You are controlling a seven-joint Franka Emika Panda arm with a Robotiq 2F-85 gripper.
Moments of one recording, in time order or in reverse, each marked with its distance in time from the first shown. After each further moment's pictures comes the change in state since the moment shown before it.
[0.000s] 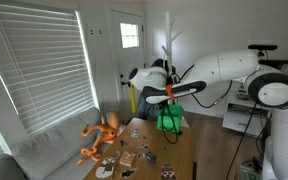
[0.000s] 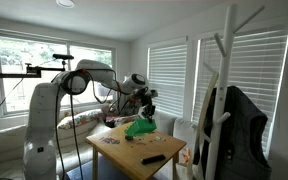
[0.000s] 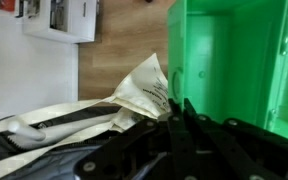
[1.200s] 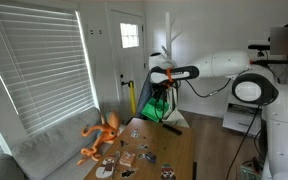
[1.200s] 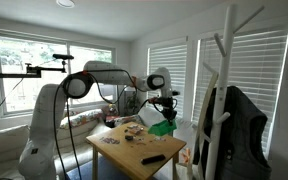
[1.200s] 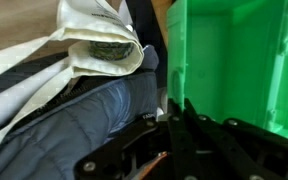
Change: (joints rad) arm -0.186 0.084 -0.139 0.128 0.472 0.441 -0.182
